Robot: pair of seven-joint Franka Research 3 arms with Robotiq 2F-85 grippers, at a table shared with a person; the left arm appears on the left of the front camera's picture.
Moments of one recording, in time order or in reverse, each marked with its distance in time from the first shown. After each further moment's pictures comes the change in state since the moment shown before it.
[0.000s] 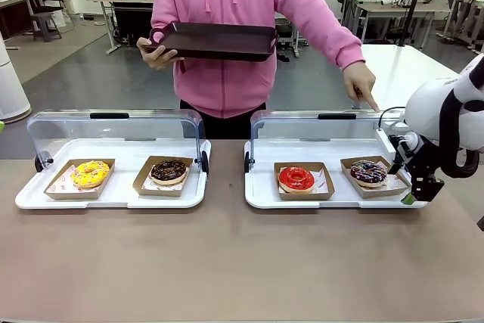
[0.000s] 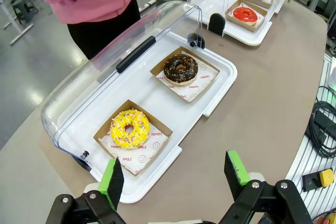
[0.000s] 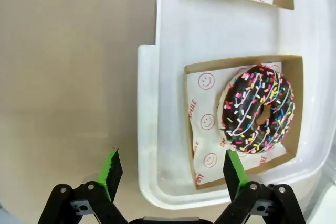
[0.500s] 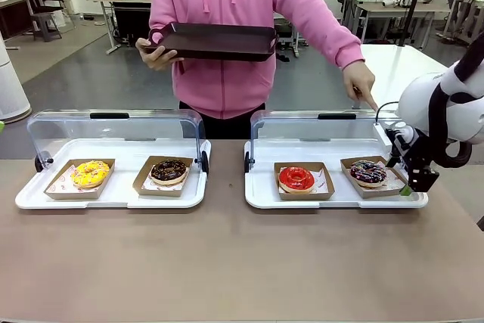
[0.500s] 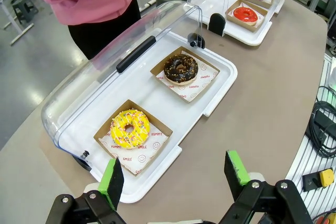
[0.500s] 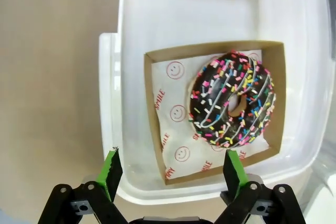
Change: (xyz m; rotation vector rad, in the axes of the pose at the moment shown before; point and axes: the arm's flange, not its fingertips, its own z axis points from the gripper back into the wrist) left arm 0.000 0.000 0.000 0.001 0.000 0.000; right arm -0.009 -0.031 -0.004 -0.009 0.016 -0.001
